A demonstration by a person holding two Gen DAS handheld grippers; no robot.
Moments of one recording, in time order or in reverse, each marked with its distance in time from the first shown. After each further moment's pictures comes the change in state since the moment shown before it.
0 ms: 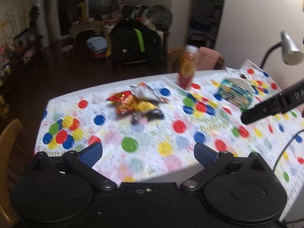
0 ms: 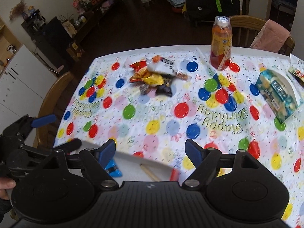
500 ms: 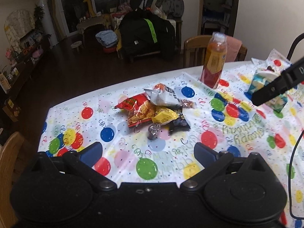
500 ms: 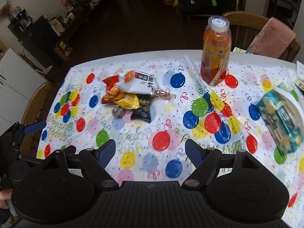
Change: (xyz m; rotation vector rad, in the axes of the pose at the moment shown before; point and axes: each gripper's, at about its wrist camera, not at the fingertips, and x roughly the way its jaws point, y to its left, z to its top) left arm 0.108 0.009 0.042 0.055 0.073 0.098; right arm 0.085 -0.057 0.090 0.025 0.052 -0.032
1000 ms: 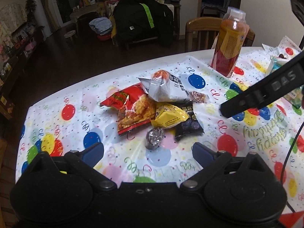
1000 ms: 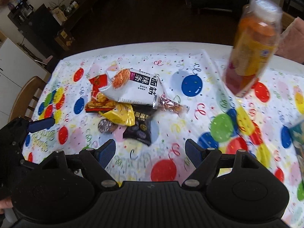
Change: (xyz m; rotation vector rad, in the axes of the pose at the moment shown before) left arm 0.097 -0.001 0.017 0.023 0.084 -0.015; right arm 0.115 0.003 0.039 -0.058 0.051 0.020
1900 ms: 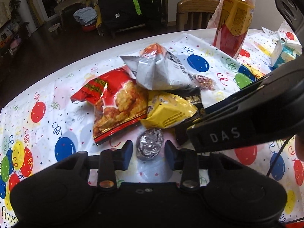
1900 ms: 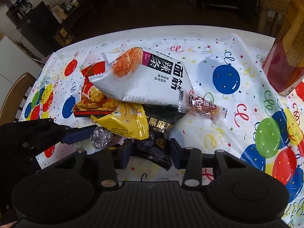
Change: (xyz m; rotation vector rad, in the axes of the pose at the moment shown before) left arm 0.071 -0.002 0.004 0.047 0.066 -0.072; right arm 0.083 0.023 0.000 0.006 -0.010 0.015
